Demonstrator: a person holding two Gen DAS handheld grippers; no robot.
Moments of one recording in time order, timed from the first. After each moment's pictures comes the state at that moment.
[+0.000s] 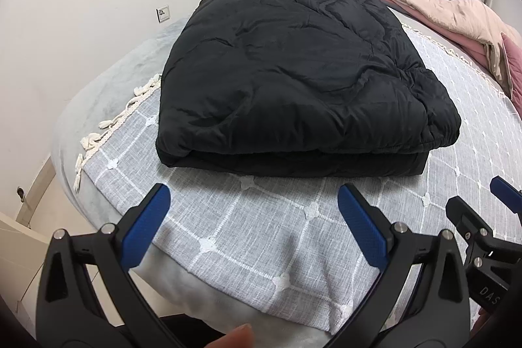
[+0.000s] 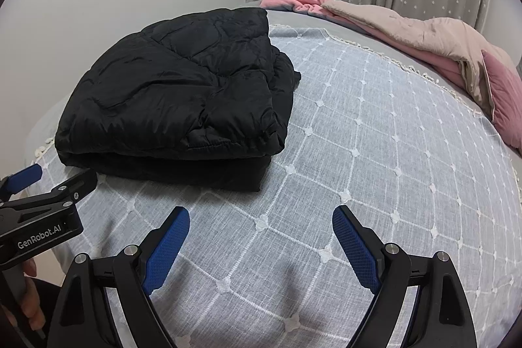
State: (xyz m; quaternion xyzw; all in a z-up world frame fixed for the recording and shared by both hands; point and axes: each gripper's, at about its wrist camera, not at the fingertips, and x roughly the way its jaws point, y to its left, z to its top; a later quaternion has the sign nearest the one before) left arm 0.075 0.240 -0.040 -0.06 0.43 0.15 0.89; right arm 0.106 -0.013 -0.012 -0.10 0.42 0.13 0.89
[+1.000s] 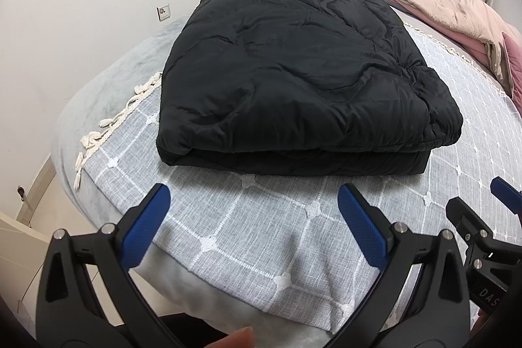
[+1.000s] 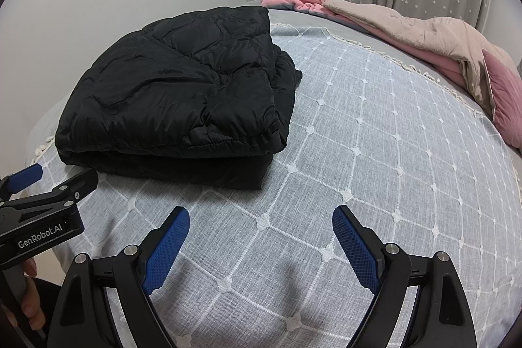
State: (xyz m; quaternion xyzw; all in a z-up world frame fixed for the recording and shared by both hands) left arm 0.074 0.241 -0.043 -0.06 0.43 0.15 0.89; right arm 0.106 -0.013 -0.013 -0.10 0.42 0.13 0.89
